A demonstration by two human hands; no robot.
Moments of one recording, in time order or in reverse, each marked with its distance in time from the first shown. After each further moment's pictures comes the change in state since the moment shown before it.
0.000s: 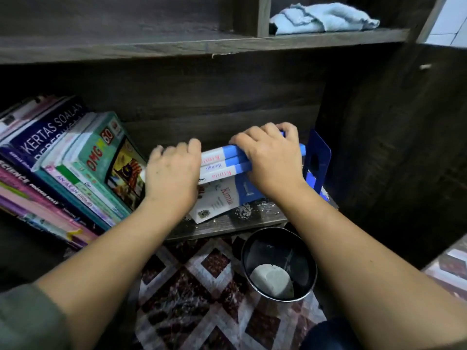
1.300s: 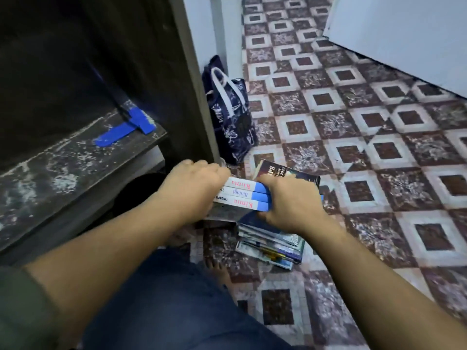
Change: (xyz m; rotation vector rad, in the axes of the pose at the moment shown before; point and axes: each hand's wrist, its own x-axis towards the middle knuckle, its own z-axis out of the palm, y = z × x) left_hand -0.108 0.316 -0.057 -0.169 -0.276 1.161; right_hand -0.326 0.134 -0.218 0.023 -0.915 0.816
